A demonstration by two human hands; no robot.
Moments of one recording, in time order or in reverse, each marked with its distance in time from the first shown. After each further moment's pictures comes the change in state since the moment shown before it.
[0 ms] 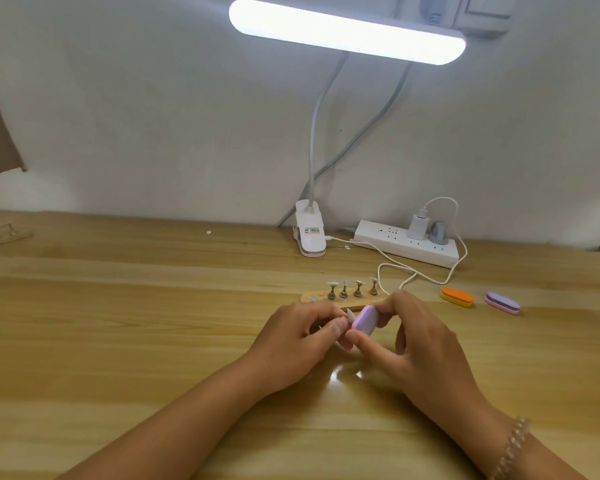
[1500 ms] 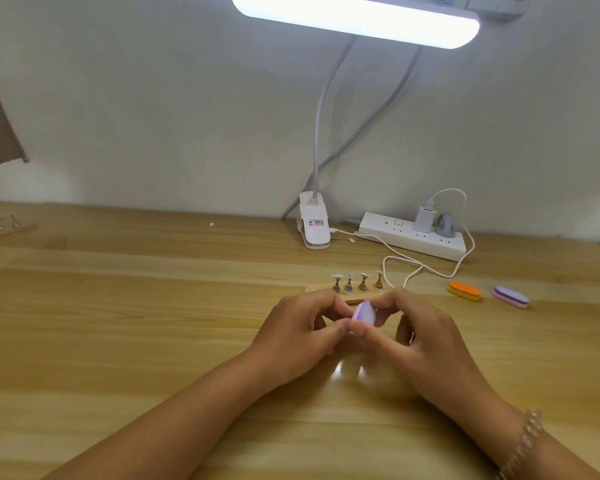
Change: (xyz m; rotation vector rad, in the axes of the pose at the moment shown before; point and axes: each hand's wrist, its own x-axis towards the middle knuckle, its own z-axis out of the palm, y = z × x) left_hand 0.002 -0.006 0.003 0.020 0.075 0.009; right_hand 0.004 0.003 0.002 0.158 -0.052 0.033
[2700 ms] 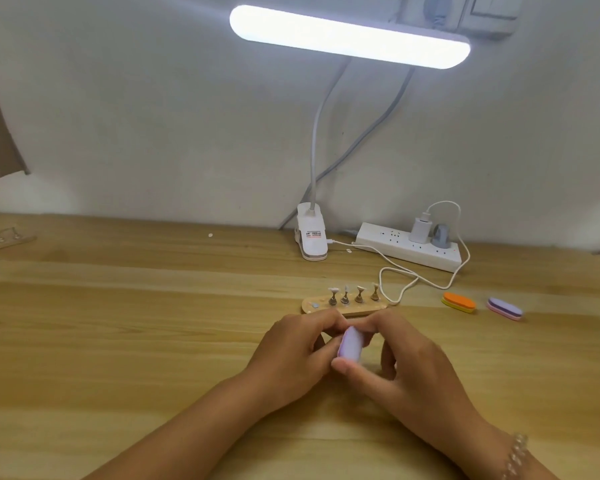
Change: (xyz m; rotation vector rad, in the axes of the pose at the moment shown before) left_hand -0.004 0.002 0.000 0.072 -0.055 0.000; right_hand -0.007 -0.010 0.001 -0.106 -0.041 -0.057
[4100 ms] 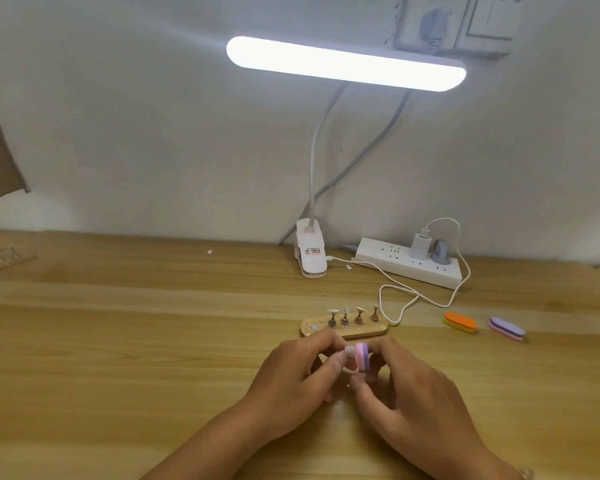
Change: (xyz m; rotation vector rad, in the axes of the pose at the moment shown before) left_hand -0.002 0.012 -0.004 -0.070 -0.011 -0.055; right_hand -0.002 0.001 -0.005 -0.149 -0.150 0.113
